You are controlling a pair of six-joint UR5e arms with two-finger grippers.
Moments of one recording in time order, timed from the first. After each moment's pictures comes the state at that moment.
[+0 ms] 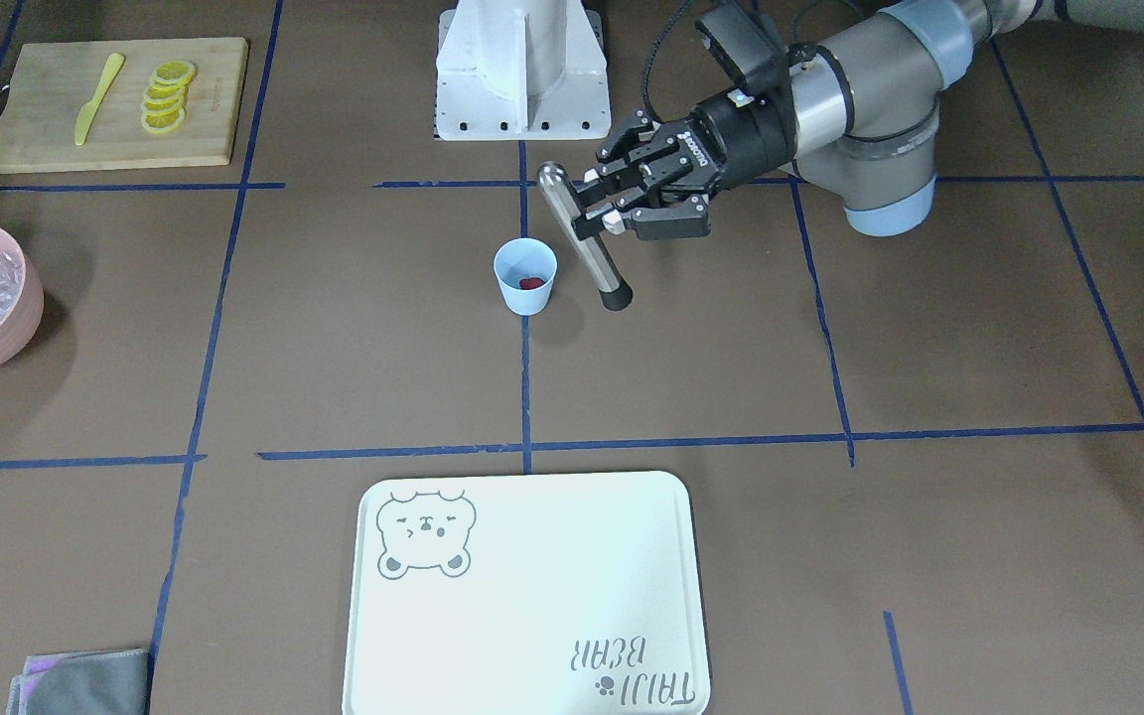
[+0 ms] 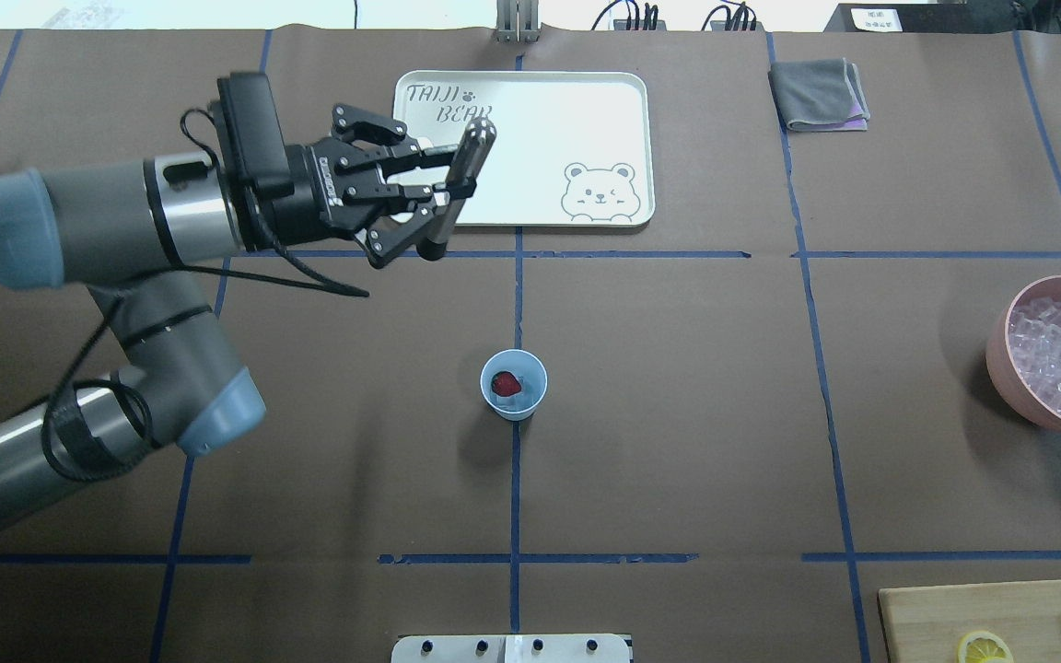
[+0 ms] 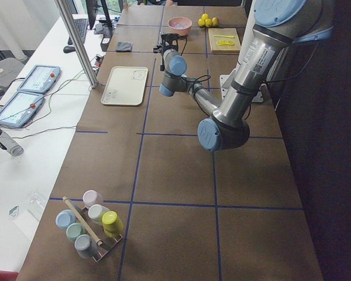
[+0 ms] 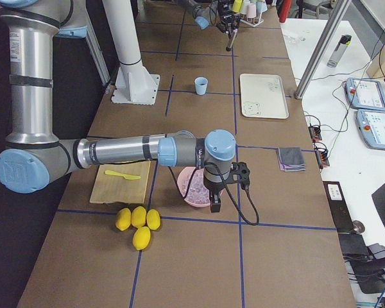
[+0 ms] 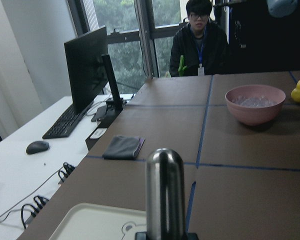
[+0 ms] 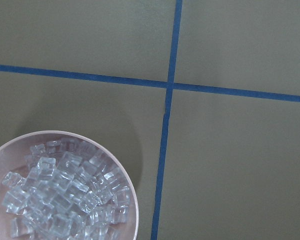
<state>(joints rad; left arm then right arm) -0.64 -2.10 -1.57 -3.19 -1.76 -0.28 1.56 -1.64 1.78 -1.69 2.31 -0.06</state>
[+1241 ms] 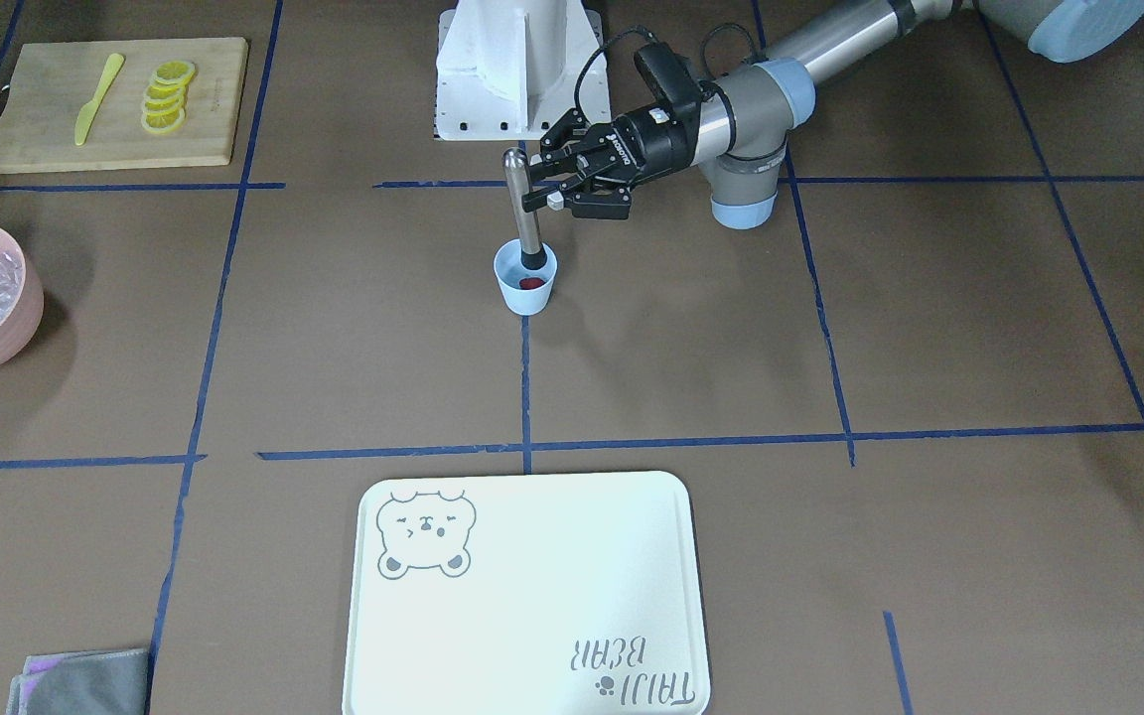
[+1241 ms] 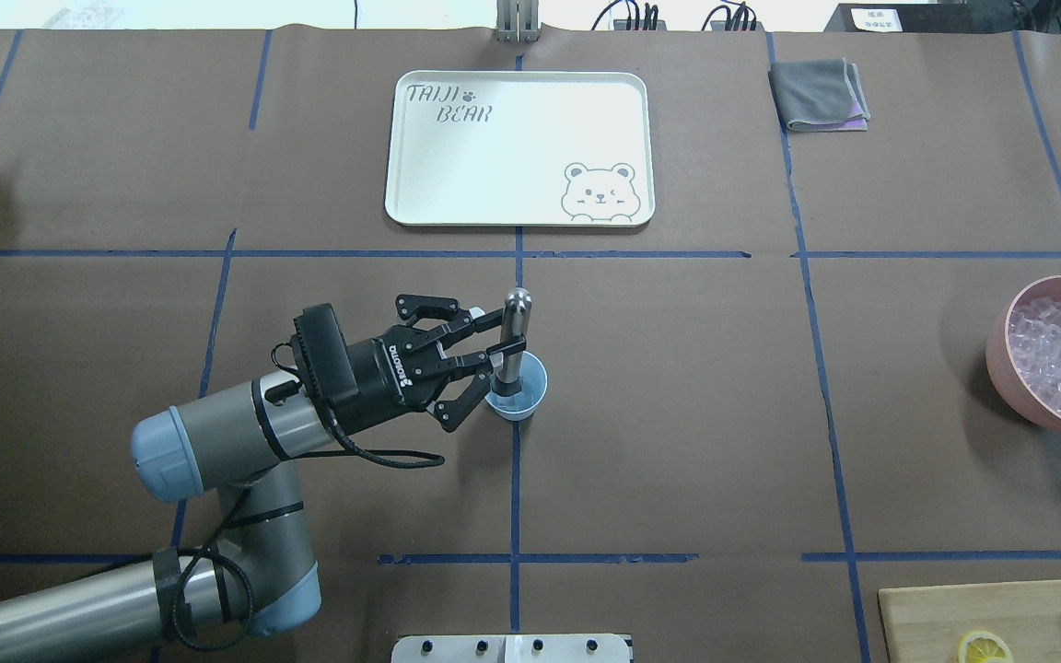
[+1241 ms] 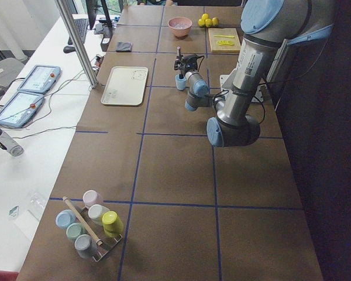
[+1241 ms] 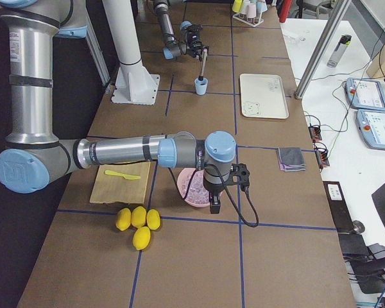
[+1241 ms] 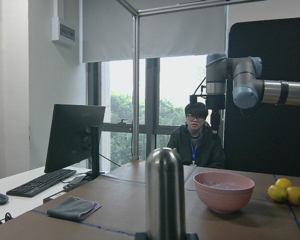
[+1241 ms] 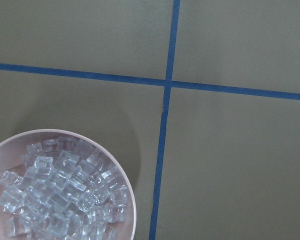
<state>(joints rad) -0.34 -2.11 -1.38 -3.50 -1.42 -0.25 1.56 -1.64 1.77 -1.69 2.31 -0.06</state>
